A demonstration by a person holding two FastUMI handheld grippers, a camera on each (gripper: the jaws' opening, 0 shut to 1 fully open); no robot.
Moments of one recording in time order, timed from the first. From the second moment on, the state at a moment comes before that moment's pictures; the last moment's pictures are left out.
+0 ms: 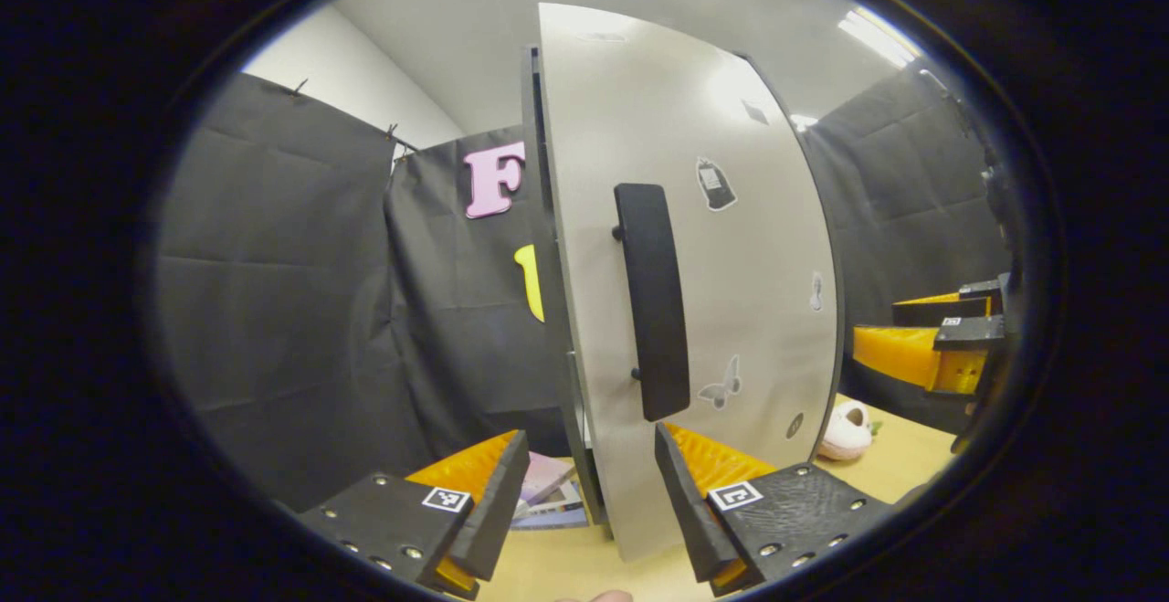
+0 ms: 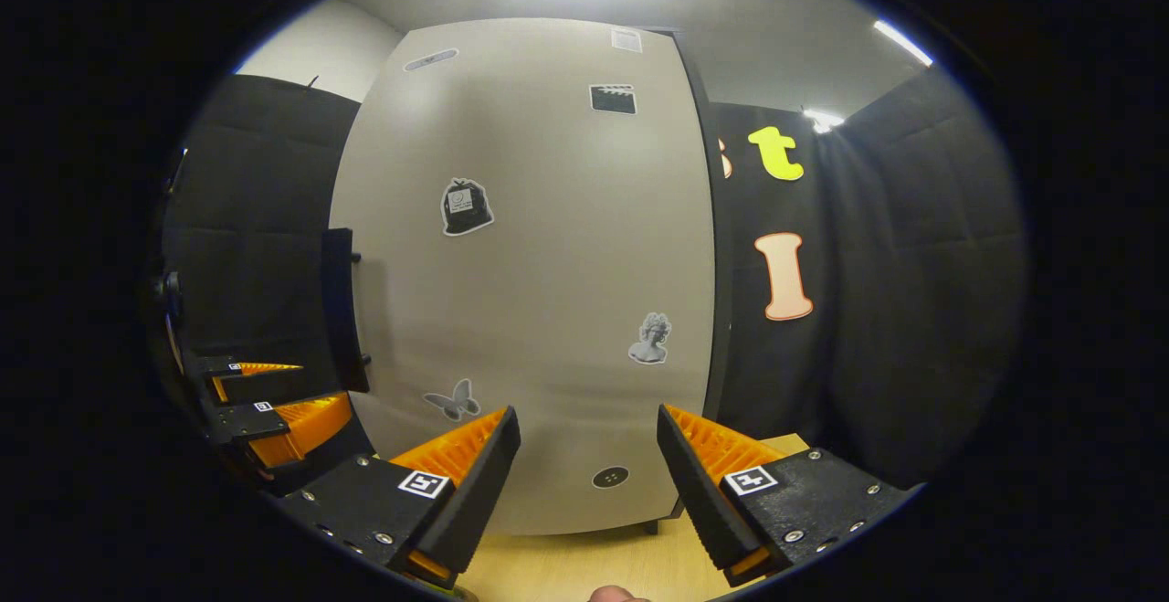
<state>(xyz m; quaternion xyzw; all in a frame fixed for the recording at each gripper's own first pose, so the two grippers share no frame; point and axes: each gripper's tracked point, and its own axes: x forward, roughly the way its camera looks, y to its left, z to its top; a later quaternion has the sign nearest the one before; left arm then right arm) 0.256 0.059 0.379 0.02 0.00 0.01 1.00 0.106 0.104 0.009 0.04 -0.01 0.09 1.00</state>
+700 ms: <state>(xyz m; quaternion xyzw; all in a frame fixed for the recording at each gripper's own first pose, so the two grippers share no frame) 0.247 0.044 0.389 0.01 0.00 0.00 1.00 0.094 0.092 0.017 0.04 -0.01 0.07 1.00</state>
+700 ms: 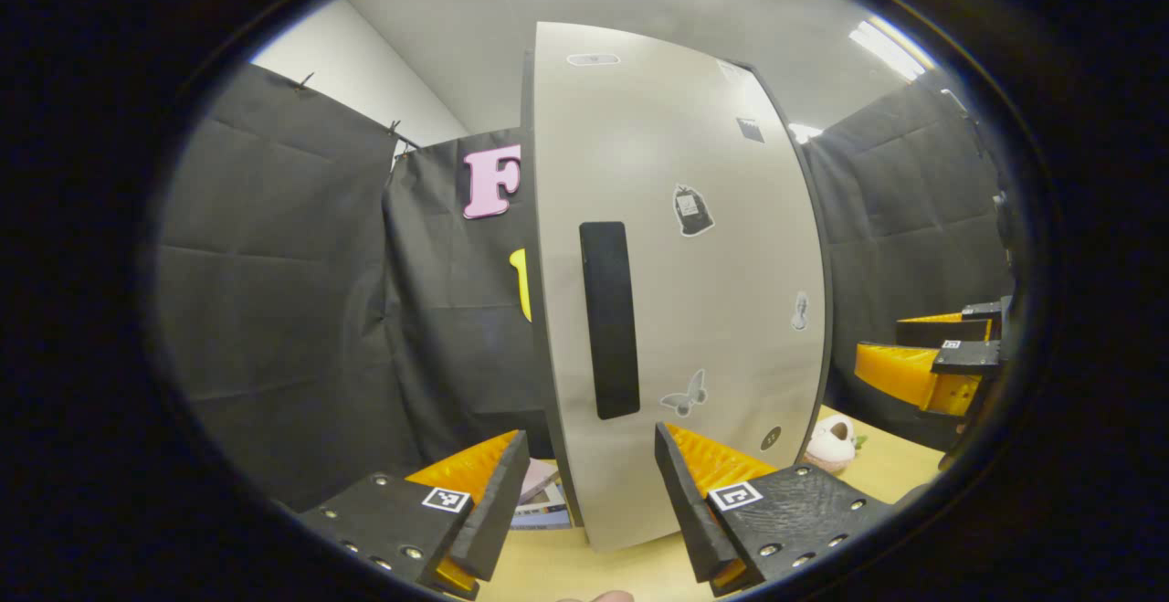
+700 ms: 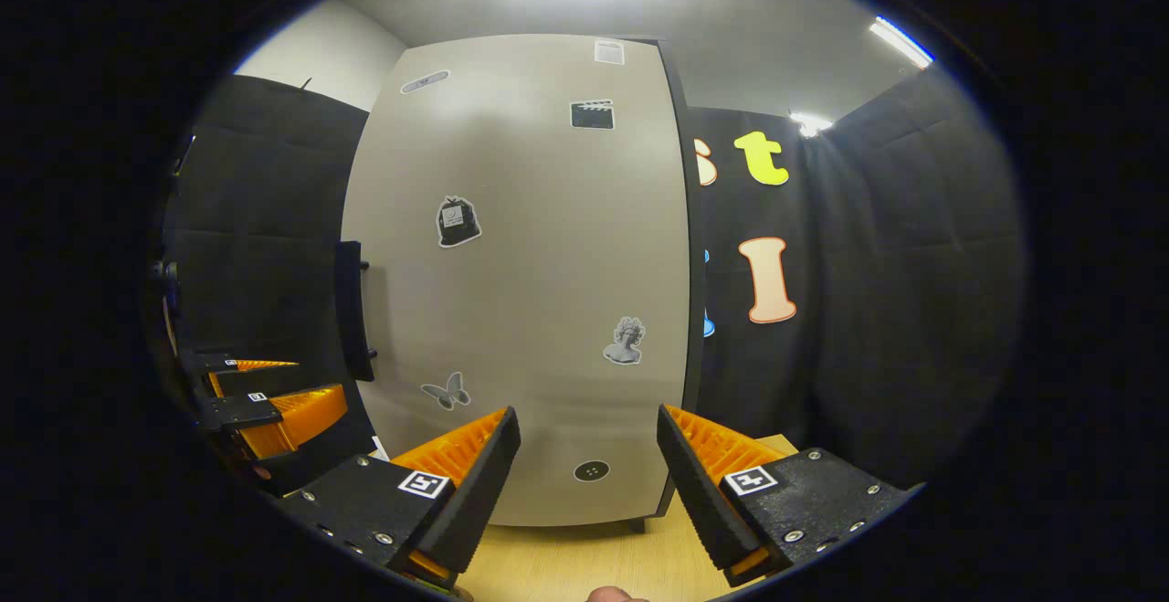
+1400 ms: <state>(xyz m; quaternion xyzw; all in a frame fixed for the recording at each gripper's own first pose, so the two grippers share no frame) 0.240 0.049 0.394 0.00 0.00 0.00 1.00 0.090 0.102 0.019 0.04 -0.01 0.08 1.00</state>
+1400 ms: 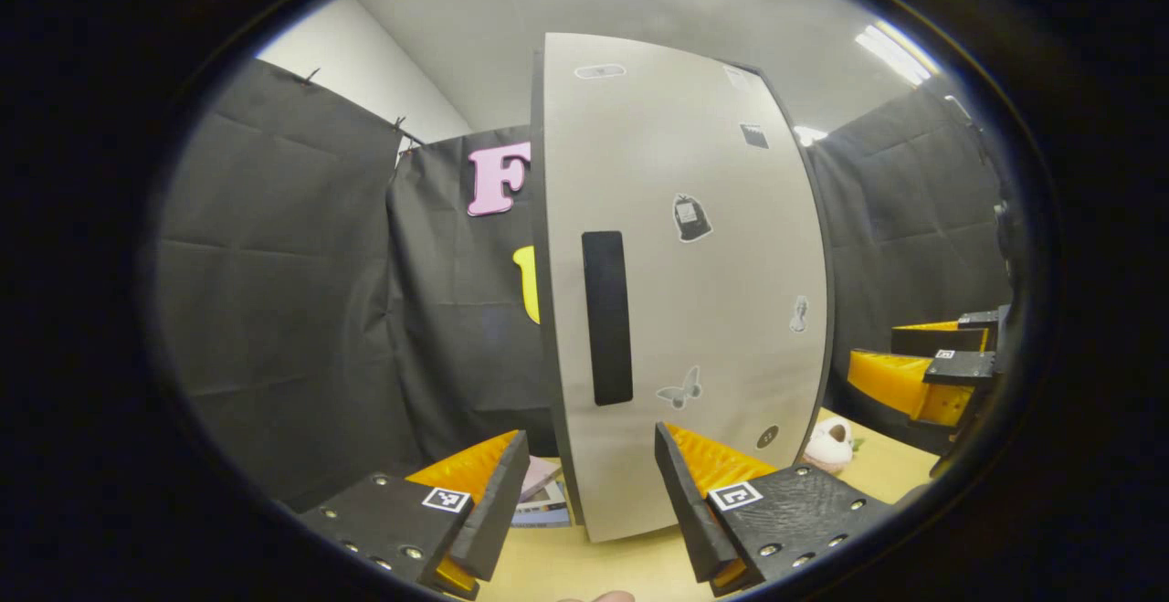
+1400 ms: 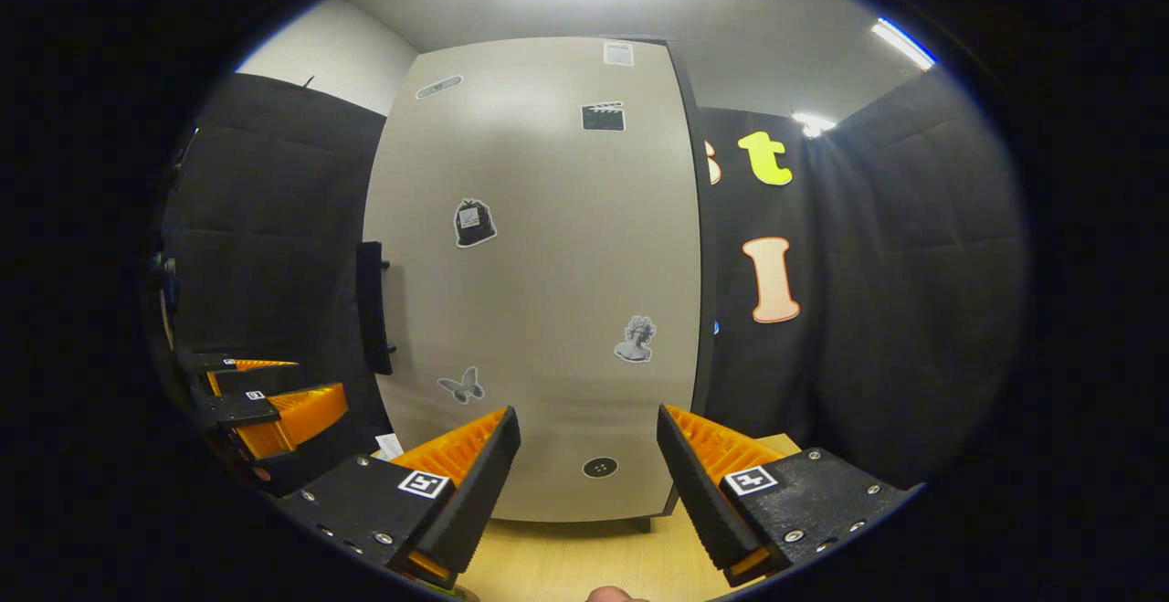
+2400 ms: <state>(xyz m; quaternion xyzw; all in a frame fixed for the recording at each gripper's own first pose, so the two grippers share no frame) 0.221 0.056 0.400 -0.01 0.01 0.01 1.00 0.096 0.121 0.018 0.03 -0.02 0.09 0.99</state>
